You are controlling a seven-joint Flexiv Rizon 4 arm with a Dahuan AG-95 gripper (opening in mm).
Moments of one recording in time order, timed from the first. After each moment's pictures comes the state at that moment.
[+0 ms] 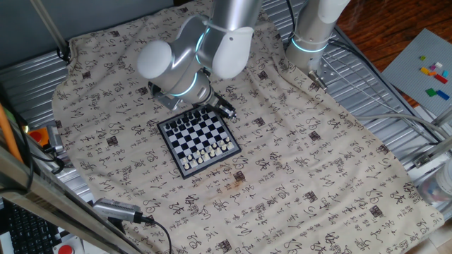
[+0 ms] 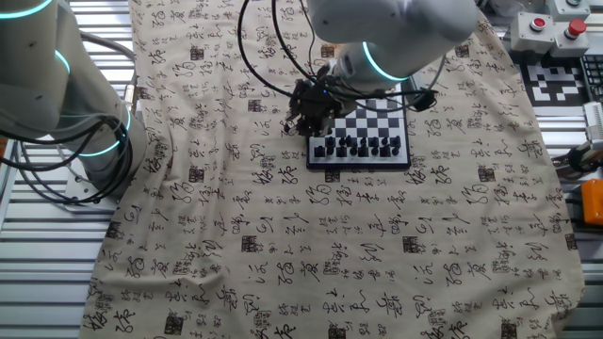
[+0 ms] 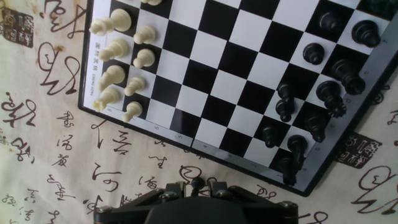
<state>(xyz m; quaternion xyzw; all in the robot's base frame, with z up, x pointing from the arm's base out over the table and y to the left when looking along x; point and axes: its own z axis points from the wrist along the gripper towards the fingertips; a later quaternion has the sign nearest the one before) 0.342 0.072 0.025 0.17 -0.95 -0.08 0.23</state>
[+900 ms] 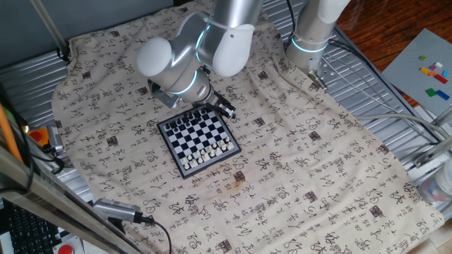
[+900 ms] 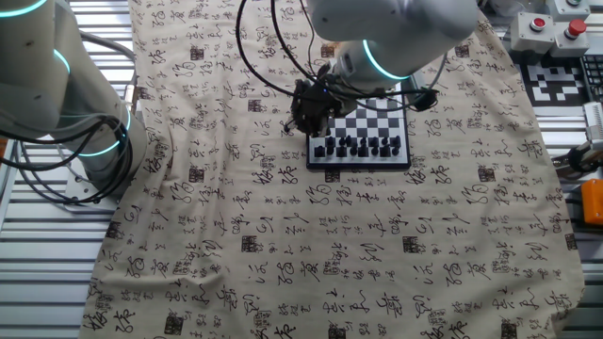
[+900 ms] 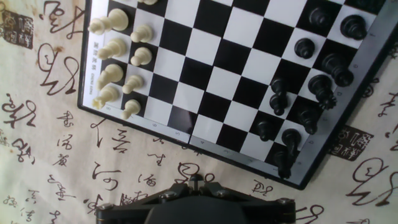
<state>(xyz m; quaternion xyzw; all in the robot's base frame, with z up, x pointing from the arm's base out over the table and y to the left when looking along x) 0.344 0.072 0.028 0.17 -0.95 -0.08 0.23</state>
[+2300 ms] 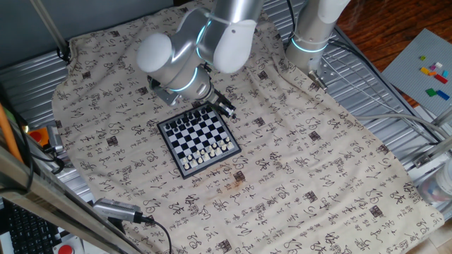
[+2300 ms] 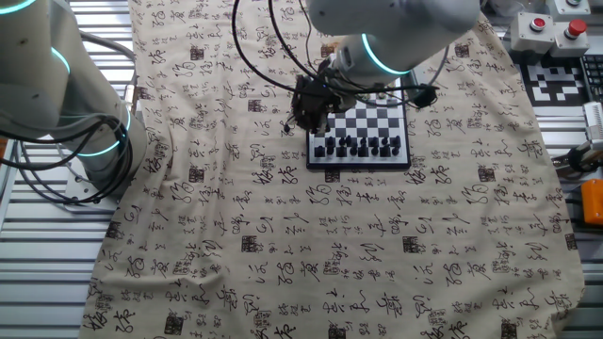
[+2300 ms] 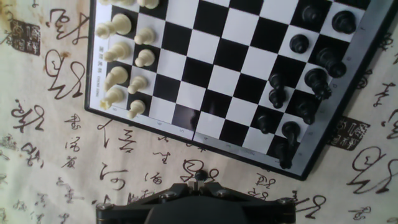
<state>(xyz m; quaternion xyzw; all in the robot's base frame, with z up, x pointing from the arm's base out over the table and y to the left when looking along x) 0.342 0.075 0.039 0.15 -0.96 -0.07 0.22</state>
